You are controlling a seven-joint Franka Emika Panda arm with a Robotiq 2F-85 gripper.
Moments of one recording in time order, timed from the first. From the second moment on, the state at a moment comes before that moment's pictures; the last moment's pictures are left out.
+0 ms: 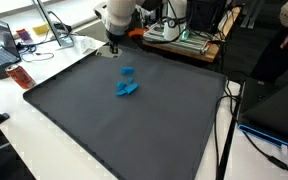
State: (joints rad) arm 0.12 0.24 -0.10 -2.22 -0.71 2.13 1.30
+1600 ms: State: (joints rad) arm 0.11 0.67 -0.09 -1.64 -0.38 1.60 1.37
